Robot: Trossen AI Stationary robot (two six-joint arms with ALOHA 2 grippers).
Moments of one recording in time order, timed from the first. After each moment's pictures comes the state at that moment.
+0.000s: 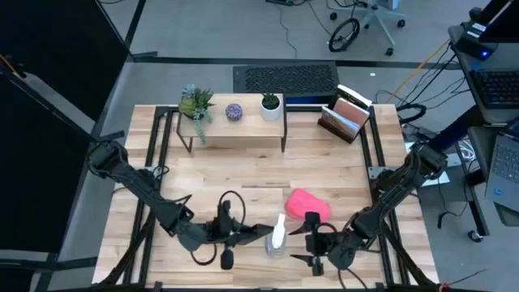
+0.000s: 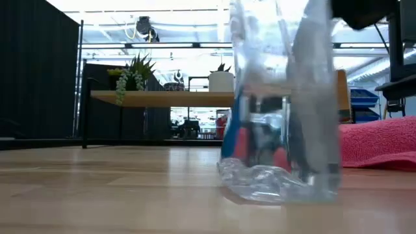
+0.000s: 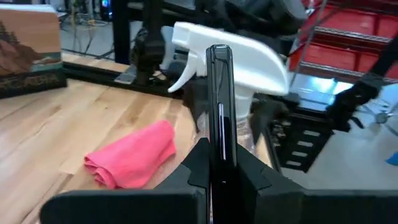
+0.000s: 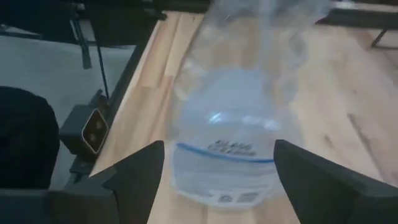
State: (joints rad) left arm -0.69 1.57 0.96 0.40 -0.69 -0.32; right arm 0.79 1.58 0.91 0.06 0.65 0.38
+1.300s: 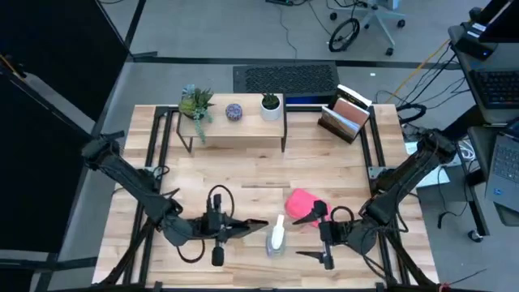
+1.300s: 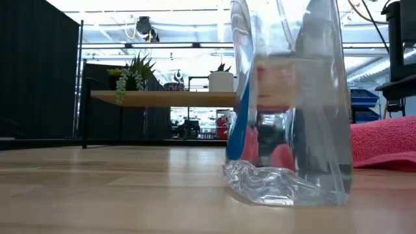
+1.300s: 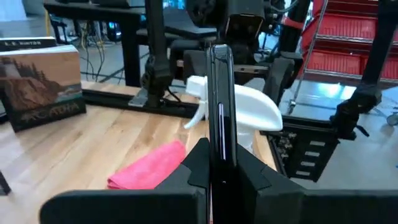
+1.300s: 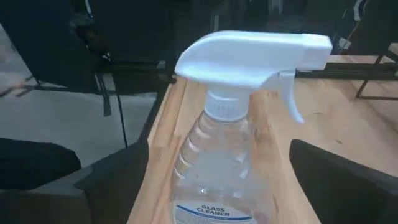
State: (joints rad) left arm -0.71 1.45 0.96 0.32 -0.75 -0.23; right arm 0.78 1.39 0.91 0.11 0.65 0.33
